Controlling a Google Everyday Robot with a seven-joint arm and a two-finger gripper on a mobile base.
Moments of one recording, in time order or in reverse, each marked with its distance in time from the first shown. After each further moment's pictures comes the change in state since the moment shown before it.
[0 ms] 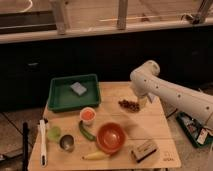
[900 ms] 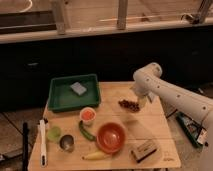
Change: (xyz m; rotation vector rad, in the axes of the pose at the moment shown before) arm 0.000 -0.008 0.037 0.003 -0.090 -0.023
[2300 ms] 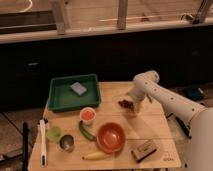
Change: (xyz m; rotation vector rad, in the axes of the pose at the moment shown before) arm -0.021 0.002 0.066 -0.039 -0.141 0.003
